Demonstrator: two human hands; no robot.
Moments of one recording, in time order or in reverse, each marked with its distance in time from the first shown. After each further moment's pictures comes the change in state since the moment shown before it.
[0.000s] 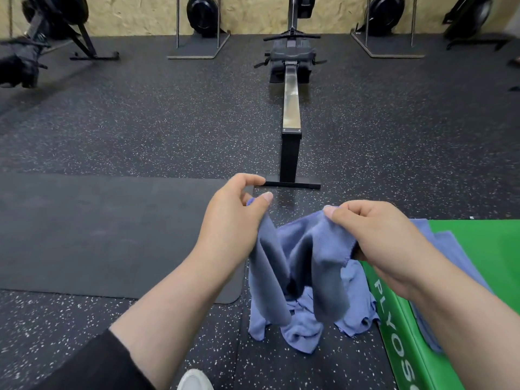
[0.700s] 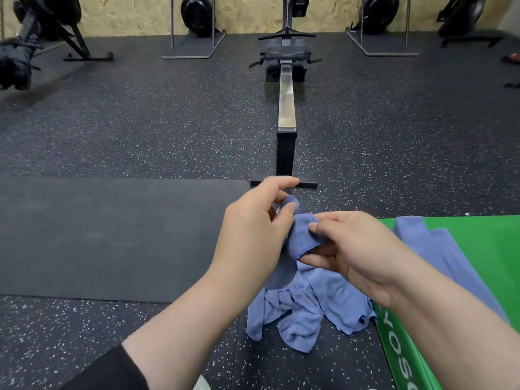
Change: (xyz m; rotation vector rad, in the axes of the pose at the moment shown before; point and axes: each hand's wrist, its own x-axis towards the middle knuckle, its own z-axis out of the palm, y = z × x) left_hand -0.026 0.020 0.024 0.067 -0.013 0.244; right_hand -0.005 -0.002 0.019 0.347 -0.119 0.256
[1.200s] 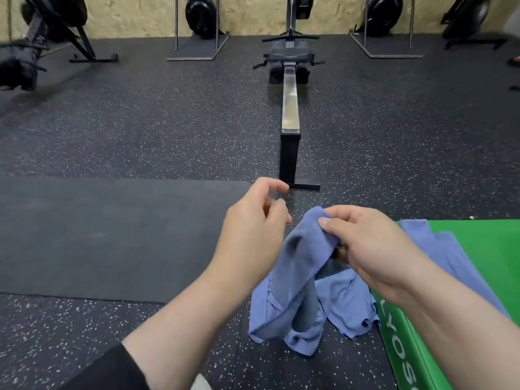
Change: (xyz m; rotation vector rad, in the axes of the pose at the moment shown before) left_hand 0.006 -0.007 -0.006 -0.014 -0.077 -0.158; right_hand 0.007 0.004 -0.010 -0.159 0.080 -0.144
